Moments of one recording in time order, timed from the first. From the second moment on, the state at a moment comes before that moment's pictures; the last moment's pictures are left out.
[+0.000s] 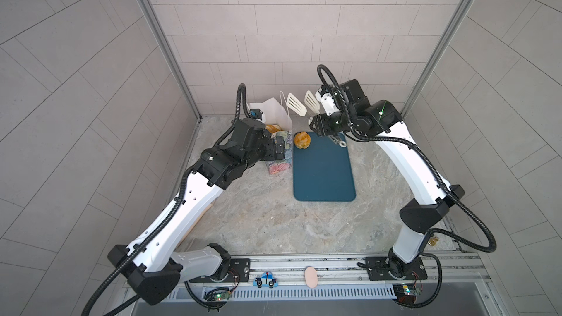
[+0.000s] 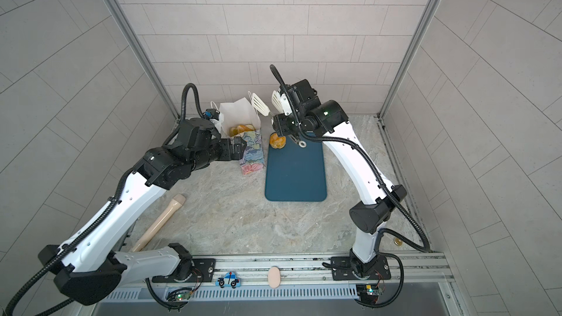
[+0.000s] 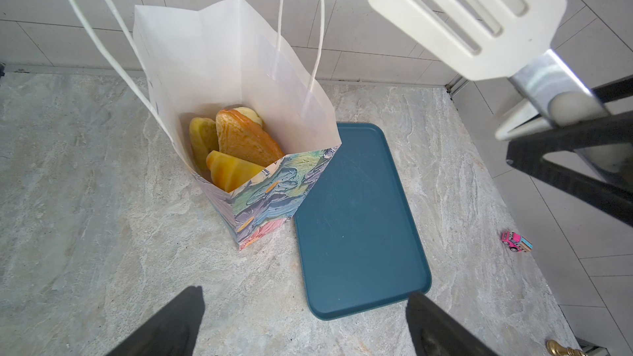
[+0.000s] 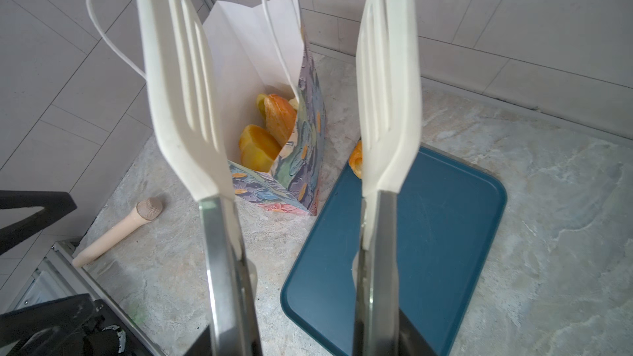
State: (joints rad) left arm -0.62 1.23 1.48 -0.87 -0.18 -0.45; right arm 0.54 1.76 2.20 -1.19 -0.07 0.21
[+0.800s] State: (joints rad) left arm -0.67 1.31 1.48 -0.86 -0.19 -0.46; right arm 0.43 1.75 1.81 -1.17 -0.01 0.20
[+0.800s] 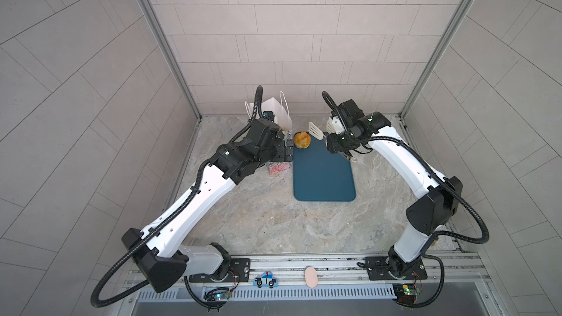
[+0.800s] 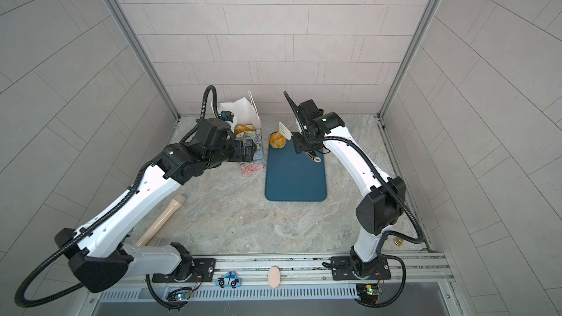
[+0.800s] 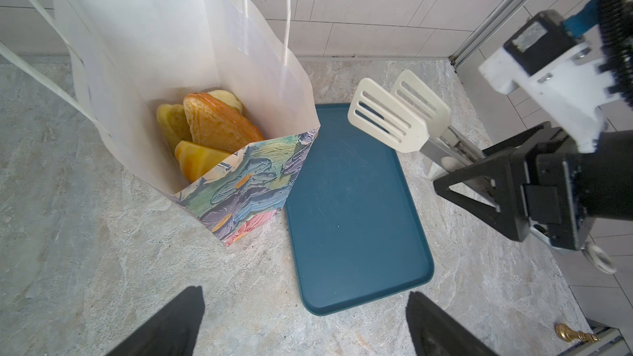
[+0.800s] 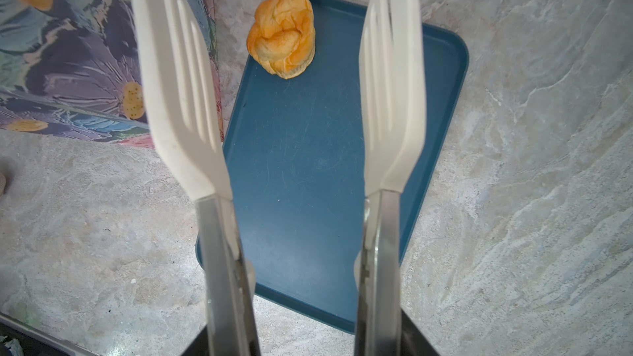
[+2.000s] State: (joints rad) left arm -0.67 1.36 1.38 -0.83 -0.16 -0.51; right arm 0.44 2.08 1.87 -1.10 -0.03 0.22
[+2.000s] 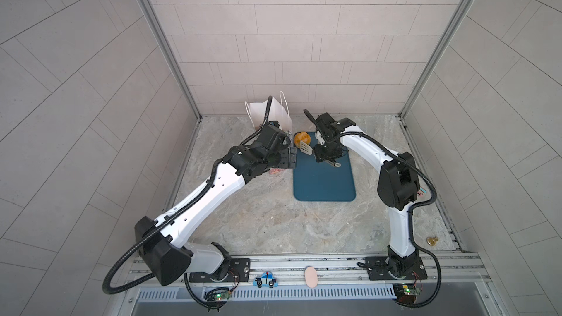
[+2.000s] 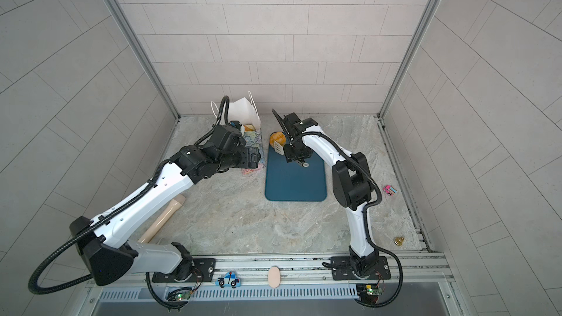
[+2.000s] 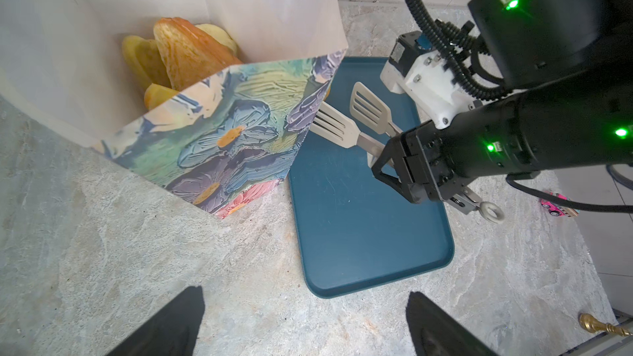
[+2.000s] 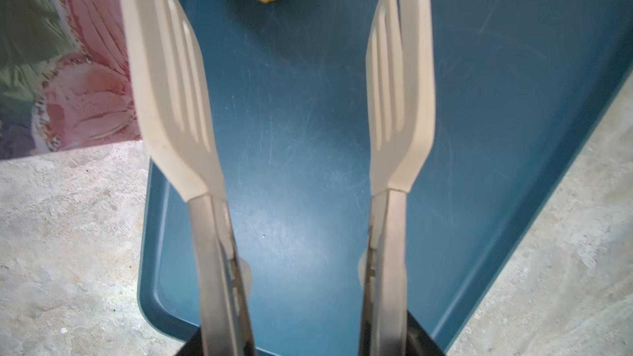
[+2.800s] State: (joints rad) left arm -0.67 1.39 1.37 -0.83 -0.14 -0.52; right arm 0.45 2.24 2.05 -1.11 -0.04 0.24
